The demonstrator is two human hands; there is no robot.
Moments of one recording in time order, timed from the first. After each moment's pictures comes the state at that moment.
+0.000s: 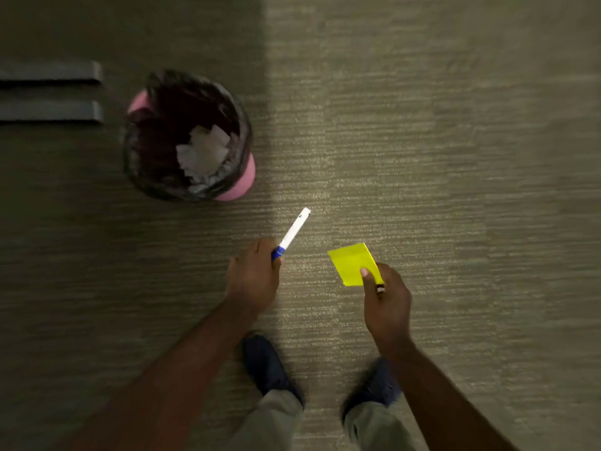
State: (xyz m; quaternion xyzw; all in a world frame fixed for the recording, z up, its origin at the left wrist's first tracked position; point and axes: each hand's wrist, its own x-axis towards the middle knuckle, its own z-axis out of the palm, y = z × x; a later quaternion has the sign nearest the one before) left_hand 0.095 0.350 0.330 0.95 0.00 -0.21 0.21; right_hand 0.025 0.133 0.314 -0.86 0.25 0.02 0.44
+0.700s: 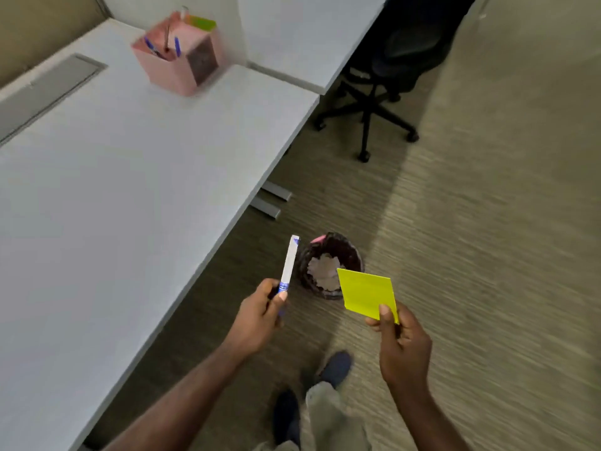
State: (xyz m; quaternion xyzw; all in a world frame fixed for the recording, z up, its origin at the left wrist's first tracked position) left_hand 0.042 0.572 0.793 0.79 0.23 -0.03 0.57; right_hand 0.102 0.341 0.803 -0.82 -0.02 0.00 0.58
